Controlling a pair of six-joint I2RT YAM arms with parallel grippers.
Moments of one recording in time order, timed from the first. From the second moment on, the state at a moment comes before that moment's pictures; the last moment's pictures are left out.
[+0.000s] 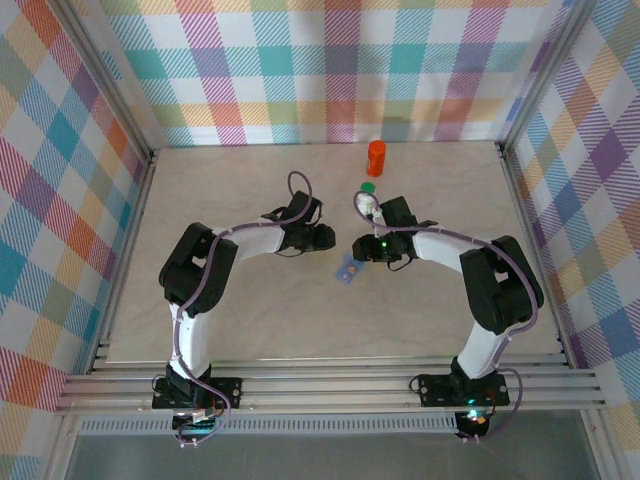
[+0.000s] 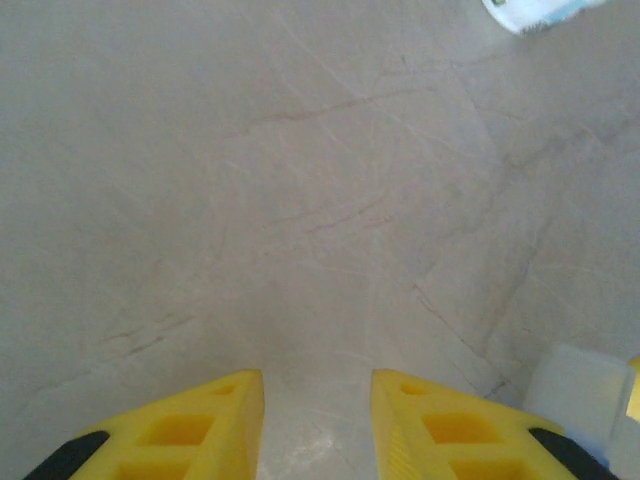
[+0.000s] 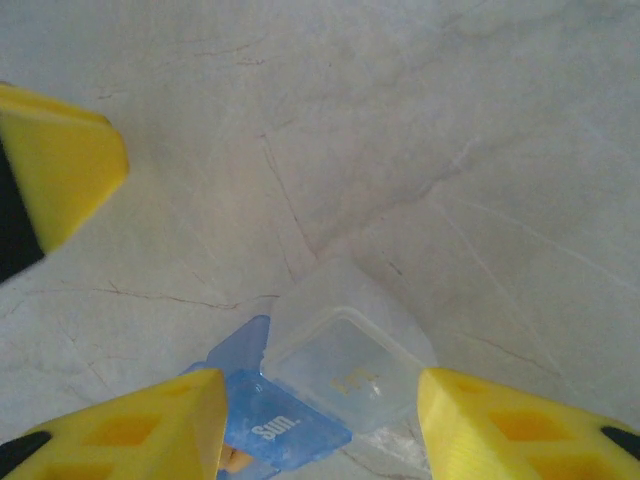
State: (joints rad) left arm -0.58 2.01 1.28 -0.21 0.21 -0.57; right arm 0.43 1.75 1.00 -0.30 -0.31 0.33
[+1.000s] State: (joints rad) left arm -0.61 1.92 1.25 -0.27 0.22 -0.55; right arm 0.43 1.78 1.02 -0.35 -0.31 0.35
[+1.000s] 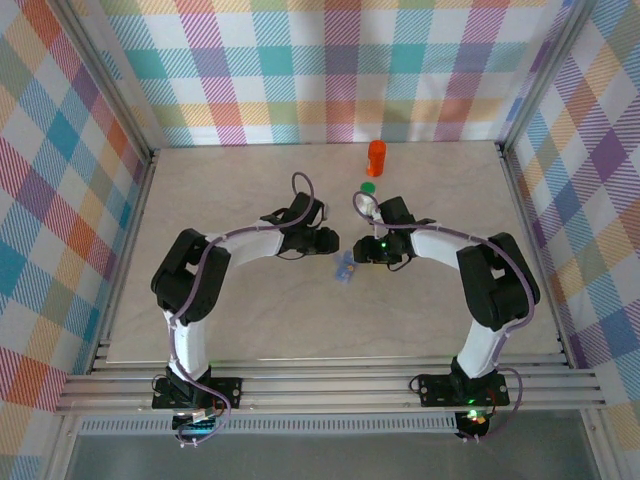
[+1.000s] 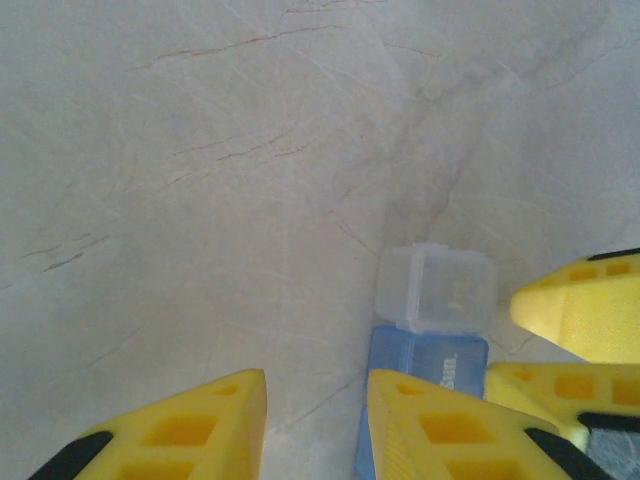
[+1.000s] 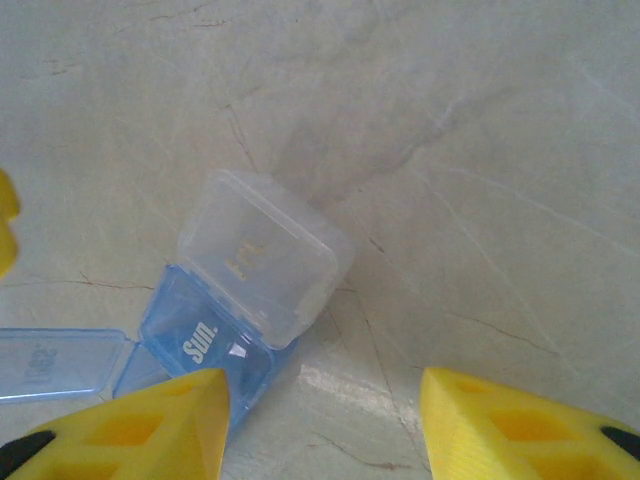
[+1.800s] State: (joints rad) left arm -0.62 1.89 1.16 -0.24 0.31 -0.59; right arm 0.43 1.78 0.99 -0.24 -0.45 0.47
